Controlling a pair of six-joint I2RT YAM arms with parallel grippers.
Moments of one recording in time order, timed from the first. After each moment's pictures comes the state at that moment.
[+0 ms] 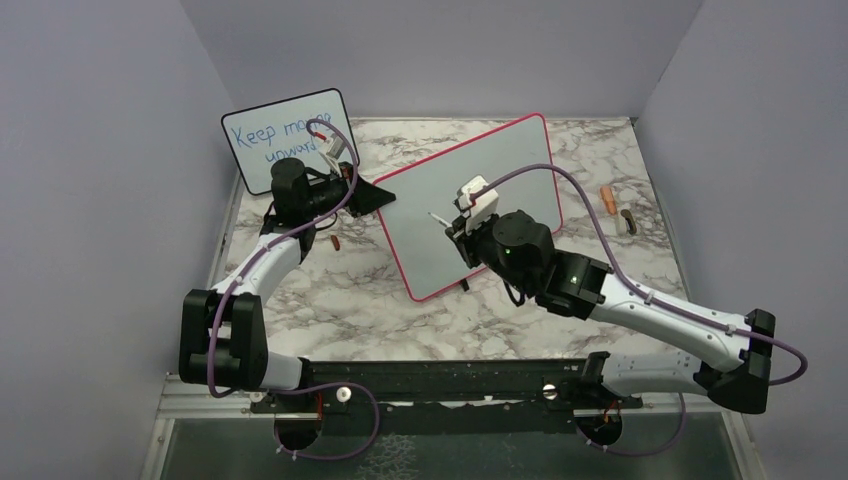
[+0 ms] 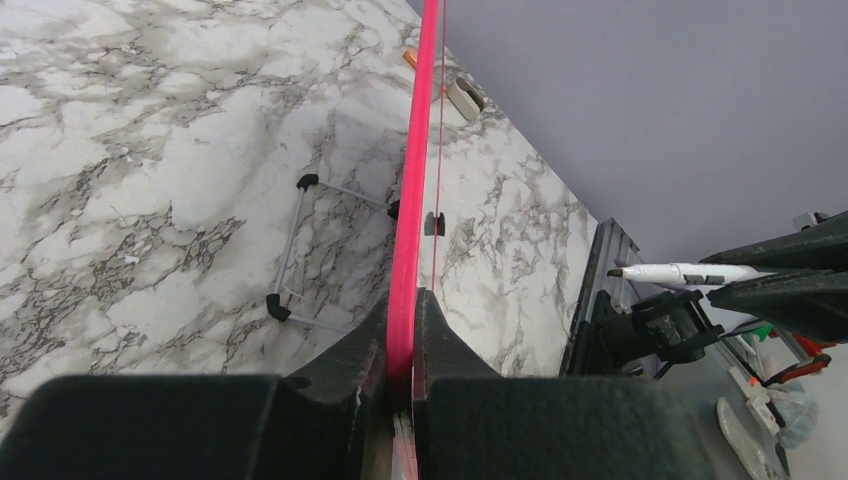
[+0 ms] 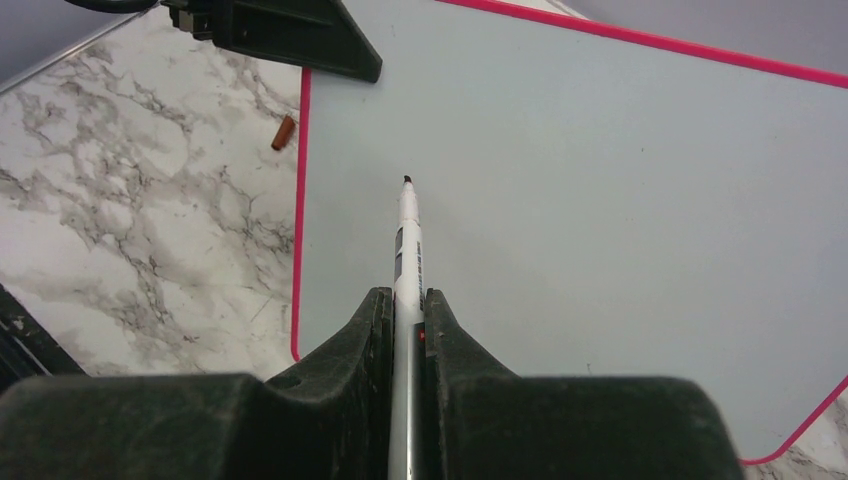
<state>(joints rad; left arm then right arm) -0.11 1.39 0.83 0.46 0.97 -0.54 1.08 1.13 1.06 -0.21 0.41 0.01</state>
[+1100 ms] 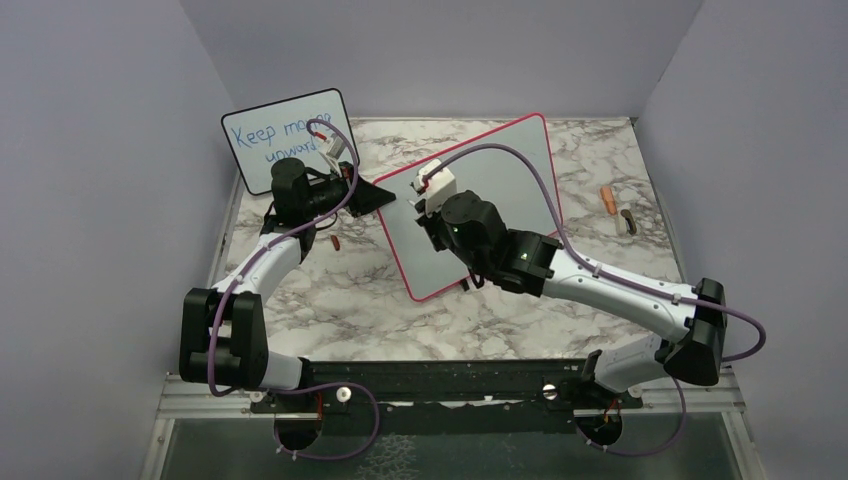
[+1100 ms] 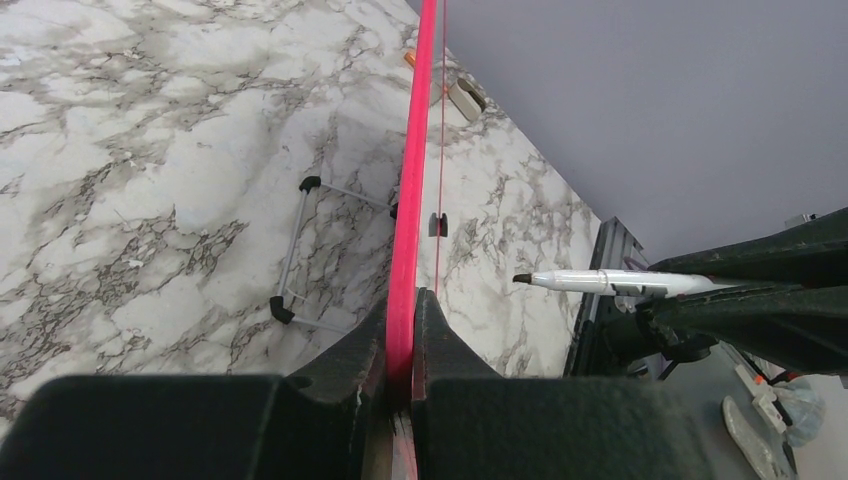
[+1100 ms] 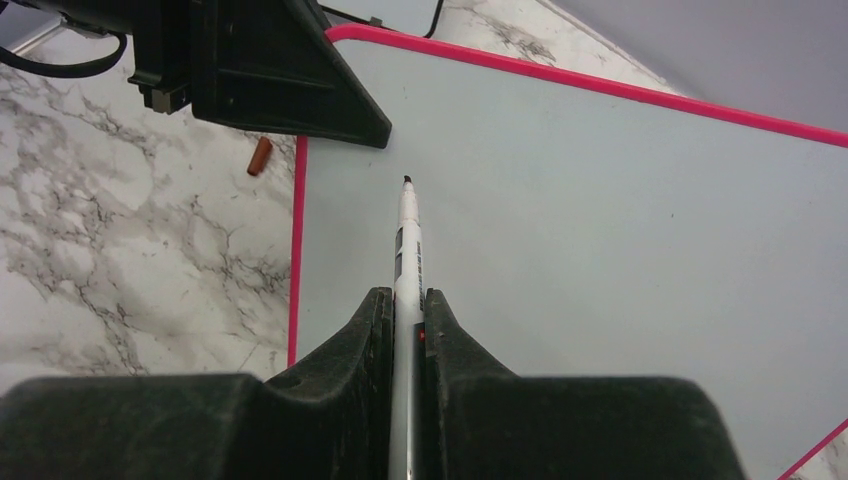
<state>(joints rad) -0.11 1.40 0.83 0.47 0.97 -0.53 1.10 1.40 1.29 -0.23 0.49 -0.01</state>
